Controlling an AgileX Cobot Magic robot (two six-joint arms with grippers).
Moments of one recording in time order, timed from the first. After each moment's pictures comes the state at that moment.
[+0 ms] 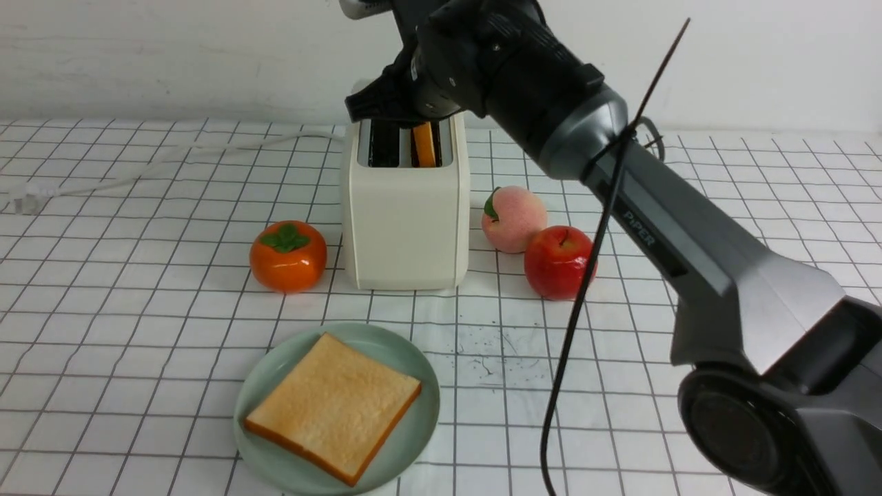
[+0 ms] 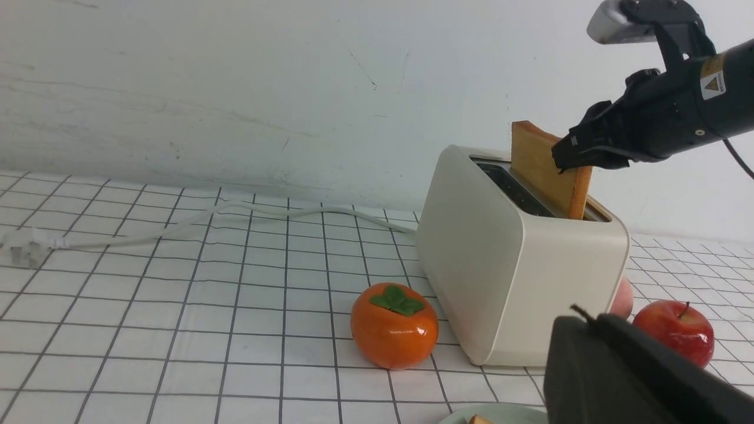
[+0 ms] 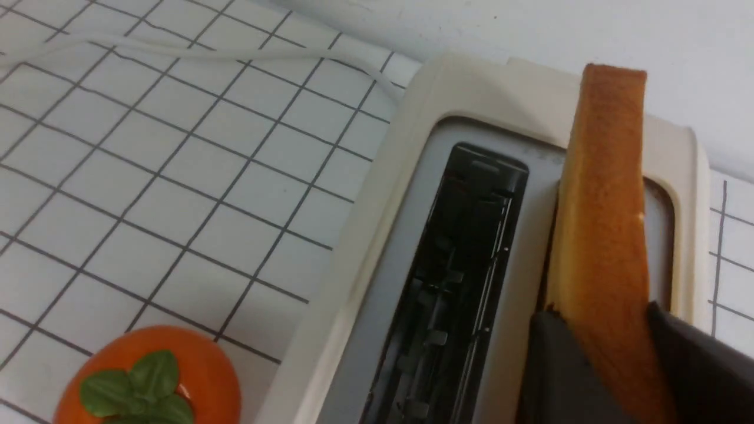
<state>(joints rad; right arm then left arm) 0.65 2.47 -2.73 -0.31 0.97 0.32 -0.11 0.22 -0.27 -0.39 0.11 0.18</state>
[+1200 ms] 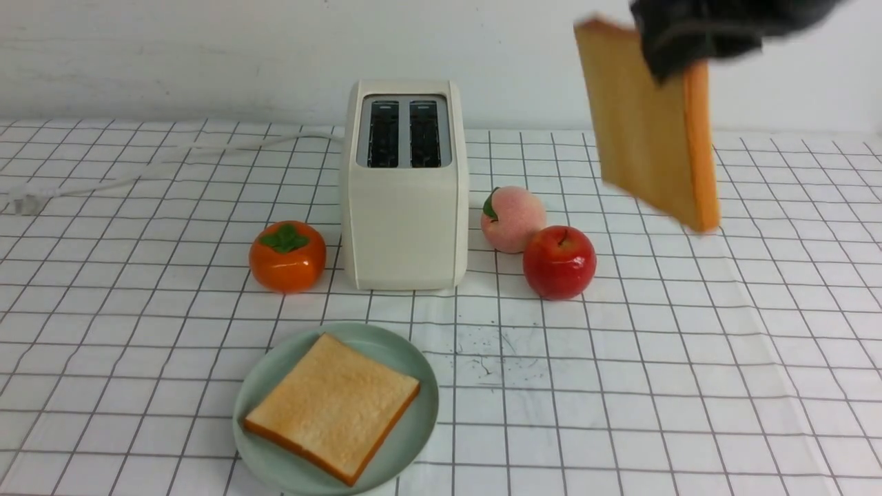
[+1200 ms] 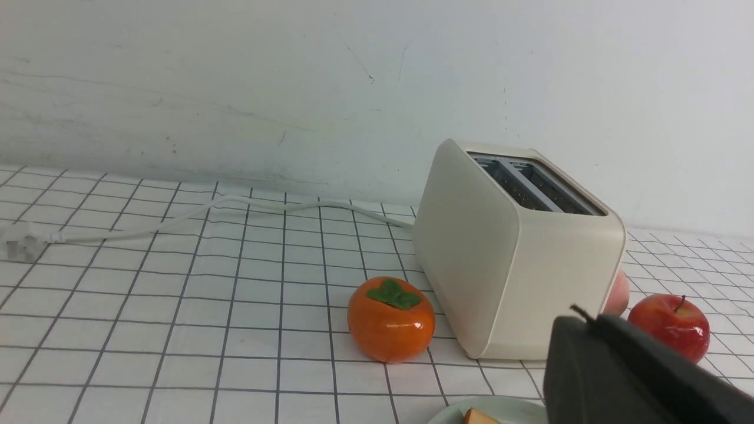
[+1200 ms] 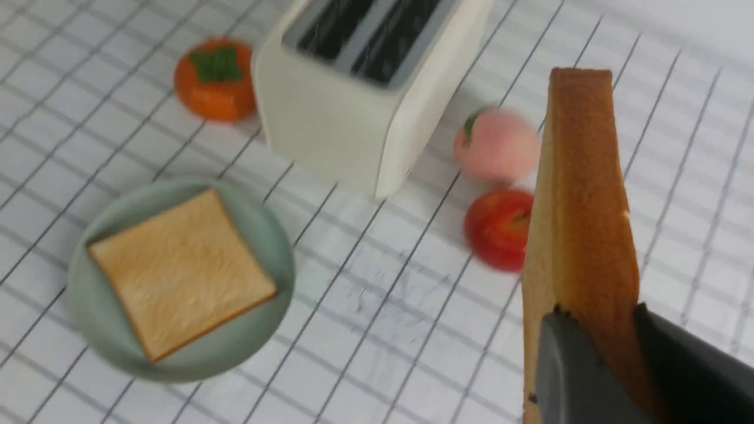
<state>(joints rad) 0.54 1.48 -1.76 0.02 1.15 0.05 -0.11 0.22 -0.27 -0.40 0.12 0.18</state>
